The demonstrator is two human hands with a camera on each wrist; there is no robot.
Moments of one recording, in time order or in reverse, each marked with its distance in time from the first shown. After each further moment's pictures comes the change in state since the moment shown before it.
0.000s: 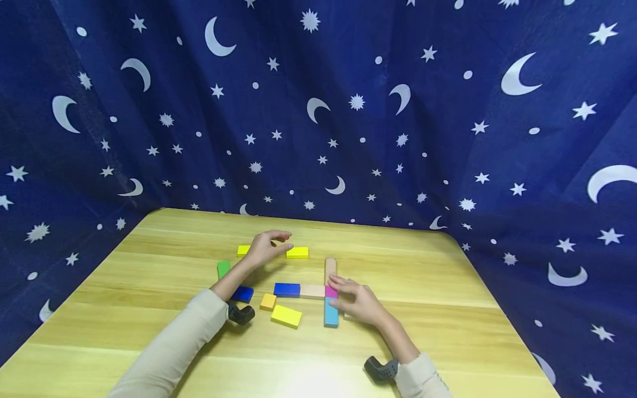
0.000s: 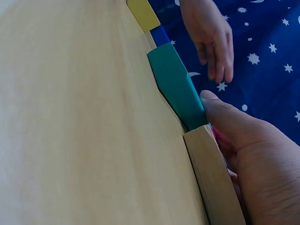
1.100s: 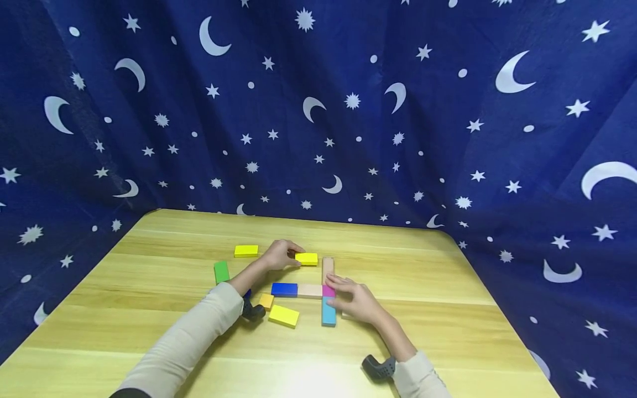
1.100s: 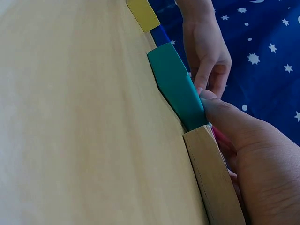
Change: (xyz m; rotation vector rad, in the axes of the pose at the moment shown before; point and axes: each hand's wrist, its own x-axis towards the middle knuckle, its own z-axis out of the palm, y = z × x) left_hand 0.013 0.006 0.033 0.113 -0.306 -0.008; right_hand 0.000 -0.004 0.000 -0.001 0.013 -0.013
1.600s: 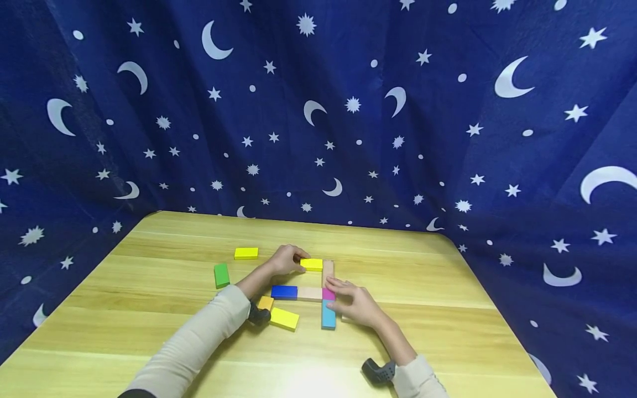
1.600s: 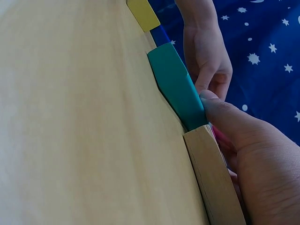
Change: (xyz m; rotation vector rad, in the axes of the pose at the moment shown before) left_hand 0.005 0.009 0.014 0.019 -0.003 -0.022; right_hand -0.001 -0.004 -0.001 -0.010 -0.010 0.035
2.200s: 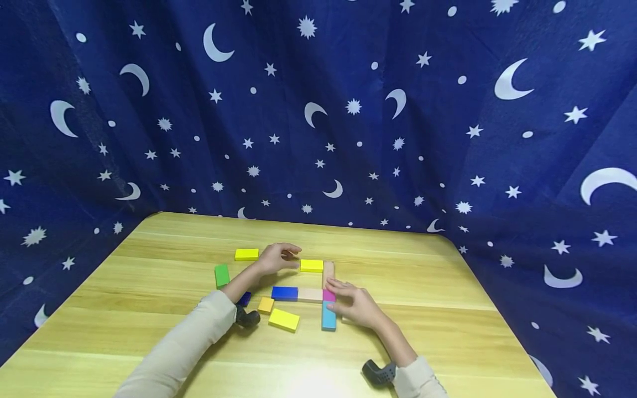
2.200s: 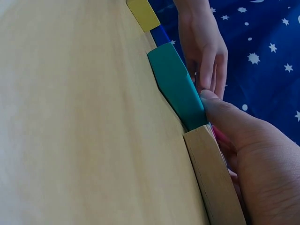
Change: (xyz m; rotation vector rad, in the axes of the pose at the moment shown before) left_hand -0.014 -0.019 -0.018 -0.185 0.073 -0.003; right_hand 0.001 0.000 0.001 -0.011 0.014 -0.030
